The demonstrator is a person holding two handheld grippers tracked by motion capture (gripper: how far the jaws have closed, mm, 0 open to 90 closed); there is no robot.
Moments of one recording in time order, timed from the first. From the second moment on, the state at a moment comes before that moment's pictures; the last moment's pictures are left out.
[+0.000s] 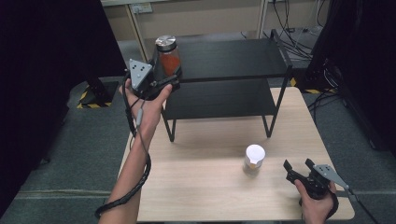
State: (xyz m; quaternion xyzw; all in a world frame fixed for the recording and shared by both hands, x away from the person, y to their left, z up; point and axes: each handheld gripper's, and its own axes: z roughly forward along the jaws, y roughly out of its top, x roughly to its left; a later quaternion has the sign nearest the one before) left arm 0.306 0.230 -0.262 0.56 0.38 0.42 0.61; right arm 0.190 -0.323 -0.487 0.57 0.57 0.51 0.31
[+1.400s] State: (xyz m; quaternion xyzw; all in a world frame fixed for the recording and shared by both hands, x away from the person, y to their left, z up) left arm 0.251 0.227 -0.353 0.58 0.33 0.41 0.63; right arm 0.190 -0.323 -0.487 0.57 0.57 0.51 0.31
